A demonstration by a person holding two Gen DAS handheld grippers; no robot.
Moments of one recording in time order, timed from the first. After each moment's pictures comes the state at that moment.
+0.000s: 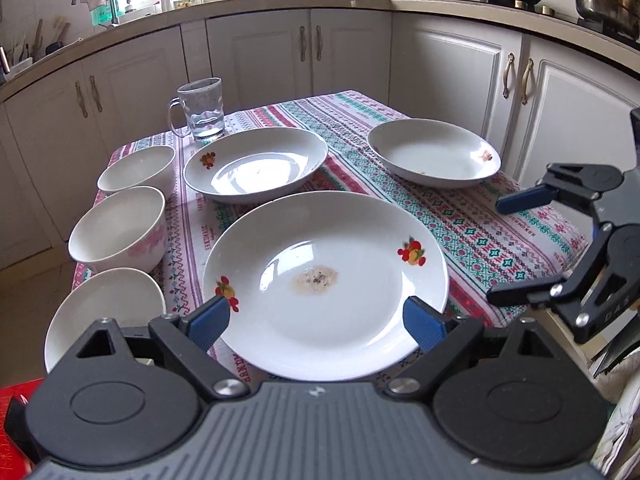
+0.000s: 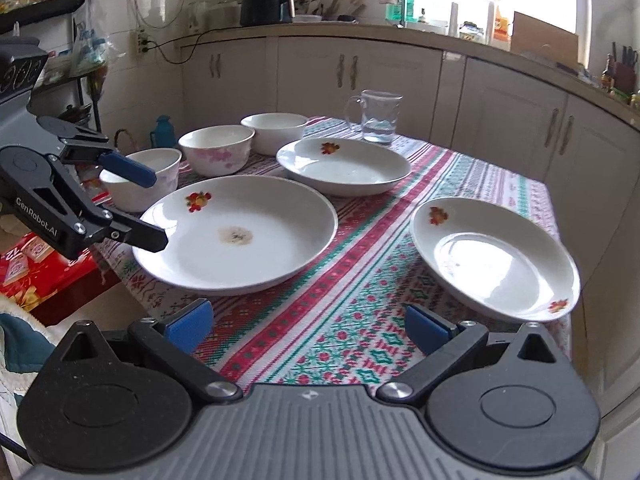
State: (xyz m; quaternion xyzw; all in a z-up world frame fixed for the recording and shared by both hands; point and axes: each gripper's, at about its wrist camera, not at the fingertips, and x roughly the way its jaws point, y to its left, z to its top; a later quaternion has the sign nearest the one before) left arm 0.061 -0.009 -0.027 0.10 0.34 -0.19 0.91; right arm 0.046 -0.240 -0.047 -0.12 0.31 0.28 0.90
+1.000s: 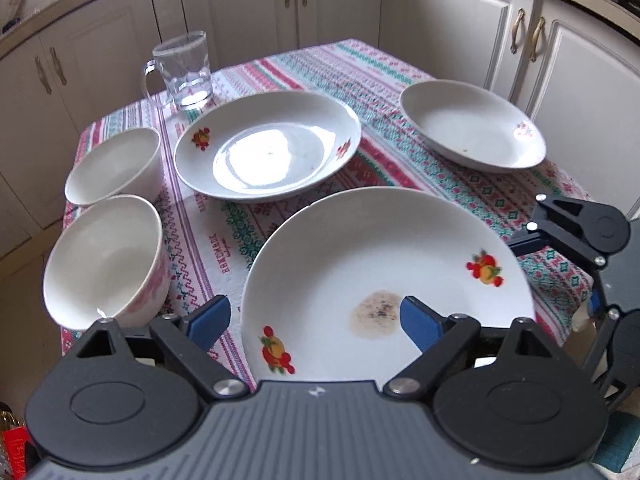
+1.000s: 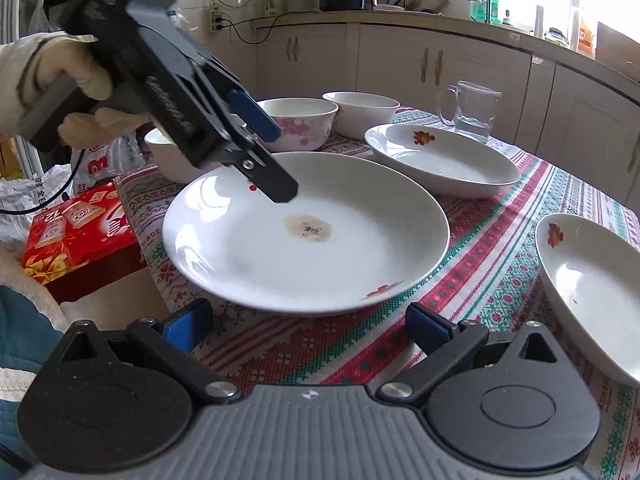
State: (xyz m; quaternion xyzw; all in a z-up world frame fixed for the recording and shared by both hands) left arm 0.162 0.002 -0.033 0.13 0.43 -0.22 0.86; right arm 0.075 -0.189 -0.088 -0.15 0.30 0.39 0.86
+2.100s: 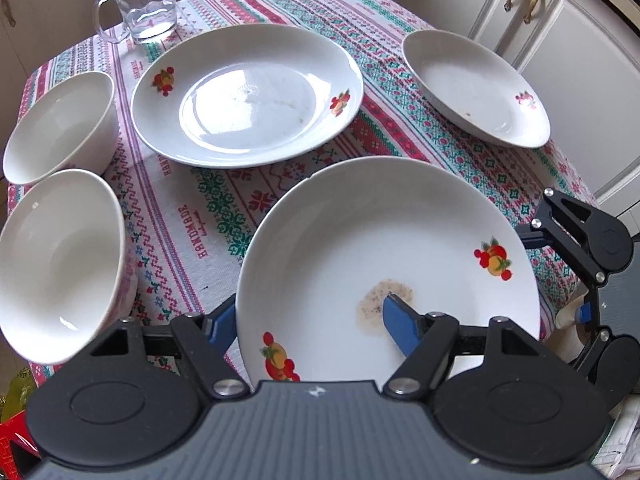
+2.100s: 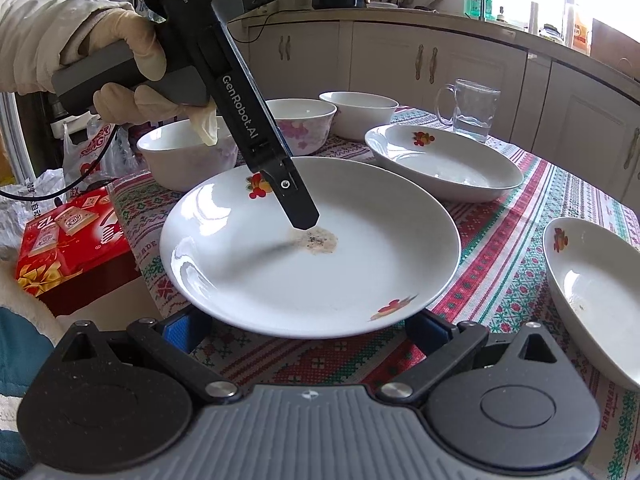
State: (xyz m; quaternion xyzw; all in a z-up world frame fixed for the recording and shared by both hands) left arm 0.214 0.002 -0.048 0.12 0.54 -0.27 0.79; right arm 0.080 -0.175 -0.088 -0.14 0.31 0.38 0.86
